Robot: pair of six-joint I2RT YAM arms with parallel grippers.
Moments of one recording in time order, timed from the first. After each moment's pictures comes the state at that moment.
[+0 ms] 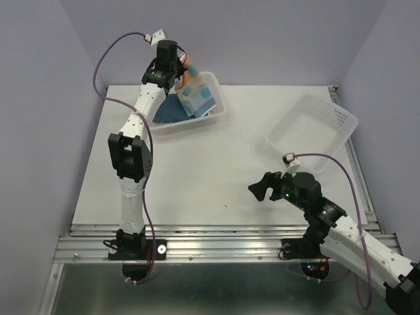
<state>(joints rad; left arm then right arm) -0.28 2.19 2.30 -0.48 -0.22 -0.58 0.64 0.58 0.32 -0.11 -0.02 0.54</state>
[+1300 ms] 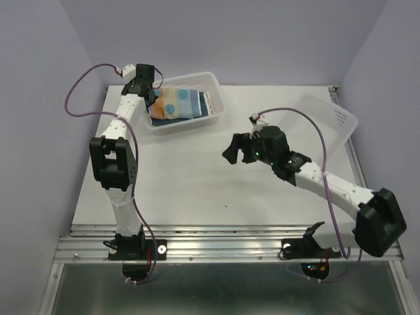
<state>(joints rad) -0.12 2.00 1.86 -0.67 -0.45 -0.69 0.64 1.20 0.76 -0.02 -0.07 0.49</state>
